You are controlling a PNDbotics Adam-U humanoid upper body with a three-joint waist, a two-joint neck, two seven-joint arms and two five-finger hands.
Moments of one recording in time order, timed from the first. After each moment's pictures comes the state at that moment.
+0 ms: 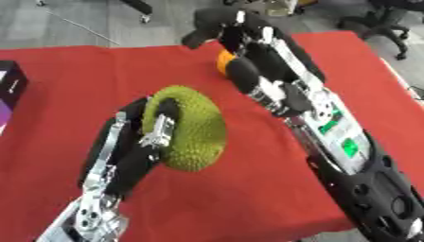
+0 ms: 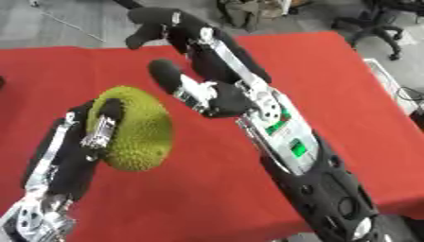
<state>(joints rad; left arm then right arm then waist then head) -0.43 0.27 -0.68 -1.91 0.30 0.12 0.43 -0.53 -0.28 0.27 -1.92 -0.19 -0.29 0.24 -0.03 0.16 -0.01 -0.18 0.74</state>
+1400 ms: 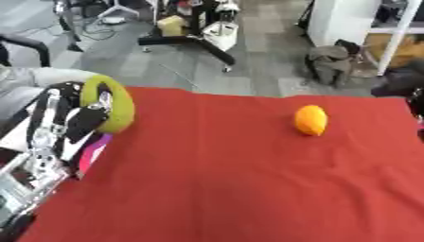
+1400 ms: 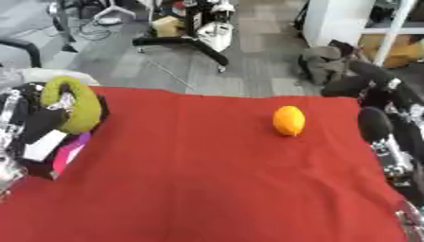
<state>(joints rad) -0.33 0.85 -0.11 -1.66 0.25 0.50 0.60 -0.38 -0.29 0.14 -1.94 -0.10 -0.31 0.19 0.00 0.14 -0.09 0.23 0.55</state>
